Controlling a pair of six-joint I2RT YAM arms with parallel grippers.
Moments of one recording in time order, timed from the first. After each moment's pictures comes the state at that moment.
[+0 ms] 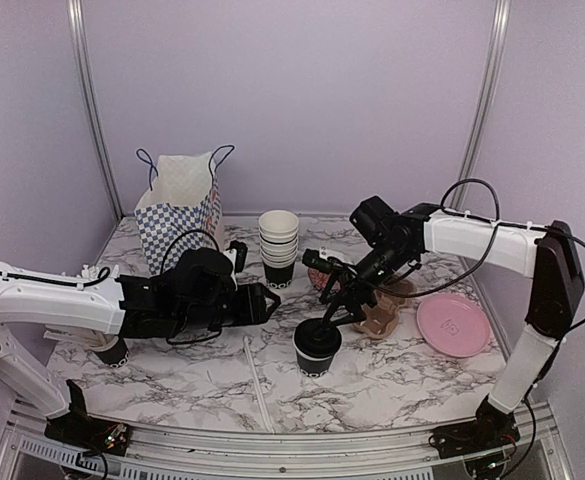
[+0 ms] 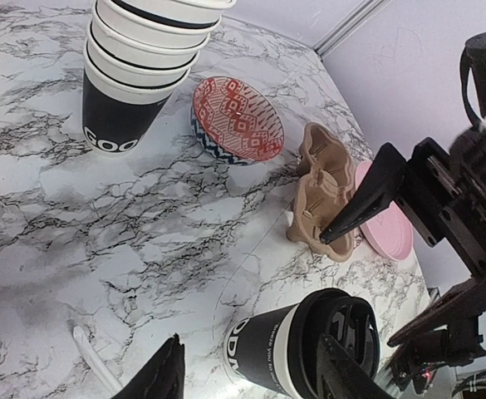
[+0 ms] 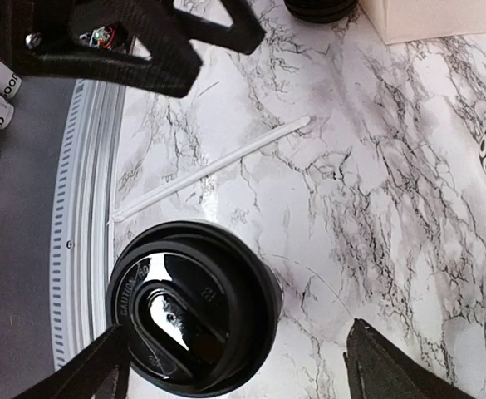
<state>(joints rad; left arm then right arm) -1.08 1.46 0.91 0.00 -0.20 -0.84 0.65 1.74 1.38 -0.85 -0.74 -0.58</state>
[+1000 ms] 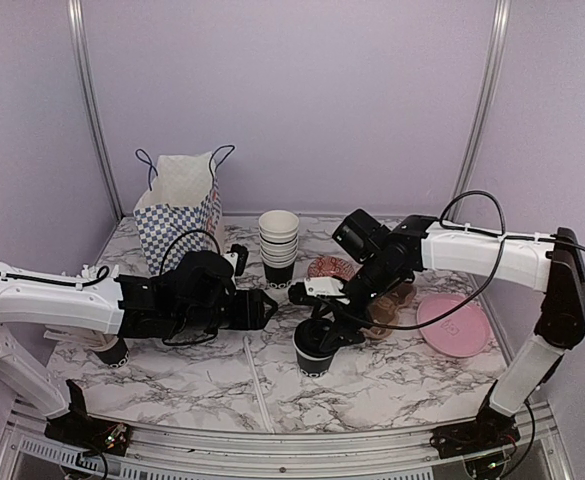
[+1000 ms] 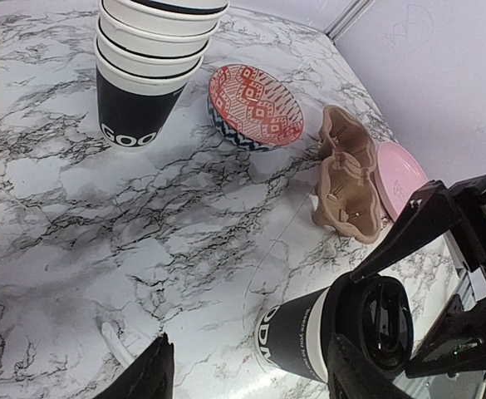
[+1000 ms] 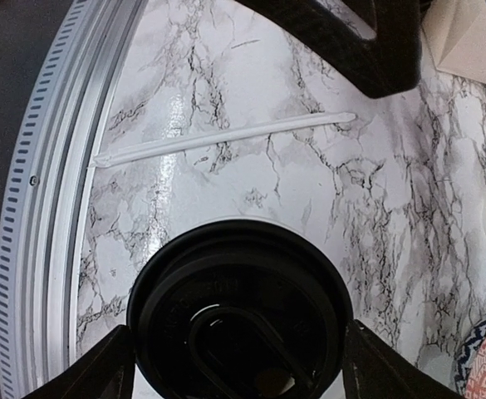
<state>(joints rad) -1.08 1.45 0.91 -0.07 -0.22 -0.76 0.82 1.66 1.32 -0.84 -0.53 -0.77</state>
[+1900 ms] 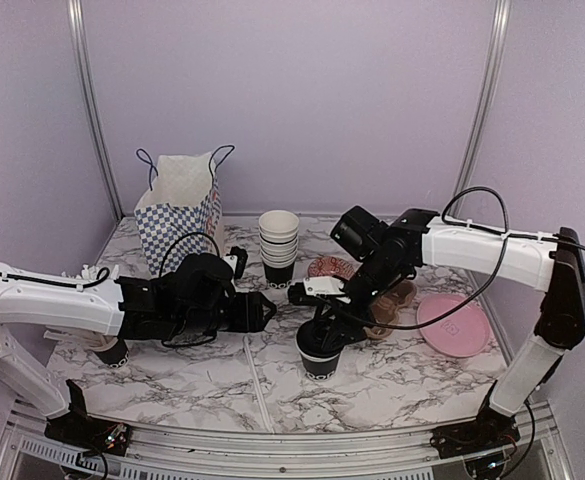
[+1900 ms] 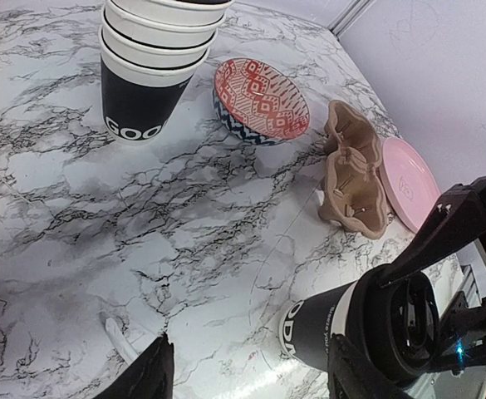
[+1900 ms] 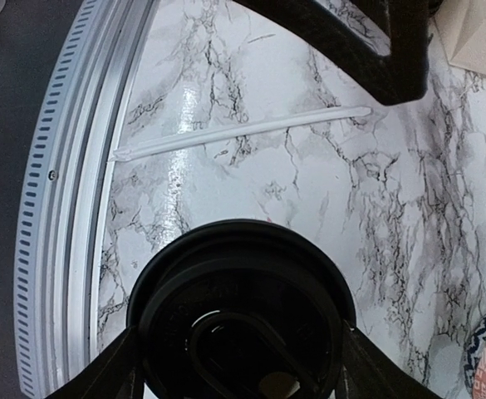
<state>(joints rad) -1.08 1.45 0.89 -0.07 -0.22 -0.76 0.83 1.67 1.37 -0.93 -0.50 -0.75</state>
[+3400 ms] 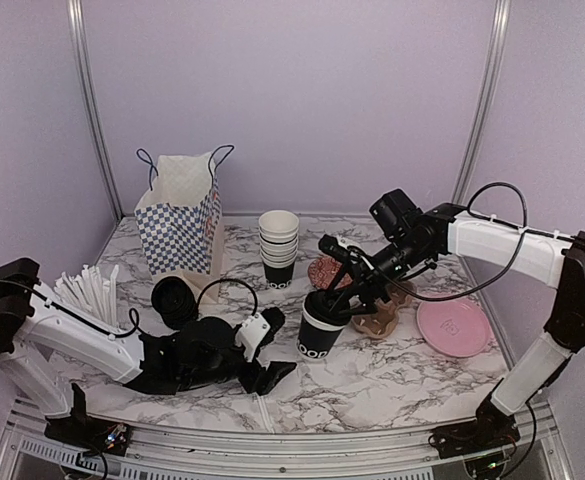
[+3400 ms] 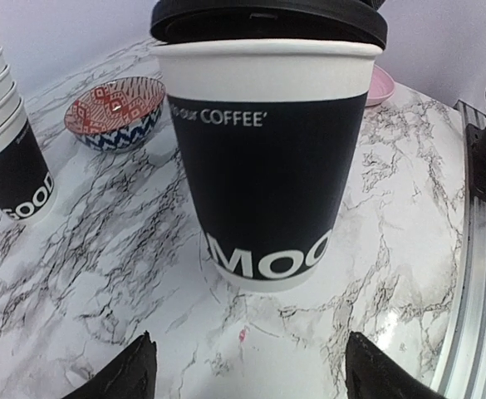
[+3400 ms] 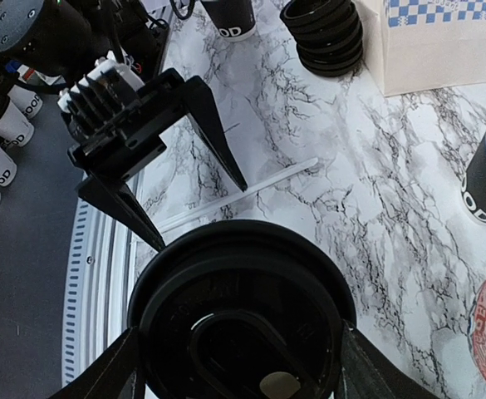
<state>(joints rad) -1.25 1.56 0.60 0.49 -0.22 -0.17 0.61 1.60 1.28 -0.78 -0.83 -0.59</state>
